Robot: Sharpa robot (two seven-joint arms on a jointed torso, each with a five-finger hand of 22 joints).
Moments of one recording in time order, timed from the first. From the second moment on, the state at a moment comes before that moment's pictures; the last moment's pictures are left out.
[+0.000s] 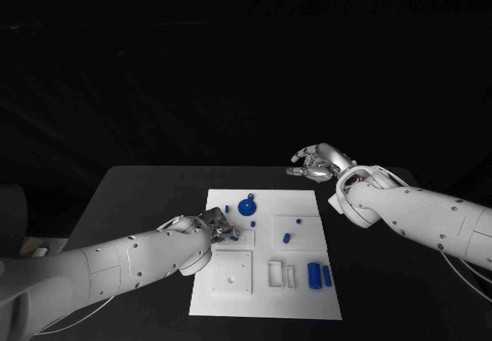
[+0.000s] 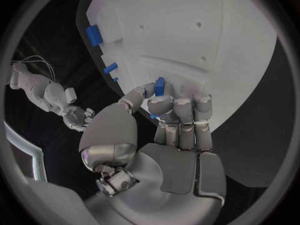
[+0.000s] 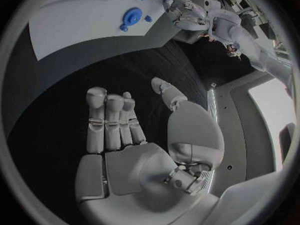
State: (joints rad) left arm 1.17 -0.48 -0.24 1.17 -0.96 -0.40 -0.38; left_hand 0.93 -0.10 0.61 -0.24 0.53 1.12 0.09 0.32 0.87 1.50 -0.08 0.93 0.85 1.19 -0.15 1.31 0.73 0.06 1.00 -0.16 1.12 1.31; right arm 1.24 -0.71 -0.03 1.24 -1.09 -0.53 -0.01; right_hand 0.88 -0.20 0.48 -0.19 0.43 0.82 0.15 0.24 0.49 1.00 0.05 1.12 1.12 1.21 -0.06 1.13 0.96 0.16 1.19 -0.06 0.91 1.27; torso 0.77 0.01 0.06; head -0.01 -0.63
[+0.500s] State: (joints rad) left arm 1.17 -0.48 -0.24 1.17 -0.97 -0.39 -0.38; left_hand 0.93 -0.10 0.61 -0.24 0.50 1.12 0.09 0.32 0.87 1.50 -0.08 0.94 0.84 1.19 -0.15 1.31 0.73 0.06 1.00 -0.16 1.13 1.31; right arm 1.24 -0.71 -0.03 1.25 -1.09 -0.53 -0.01; right_hand 0.88 -0.20 0.48 -0.19 0.43 0.82 0.15 0.24 0.49 1.00 0.05 1.12 1.12 1.21 -0.06 1.13 0.96 0.16 1.19 -0.06 0.91 1.27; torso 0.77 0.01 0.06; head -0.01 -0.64
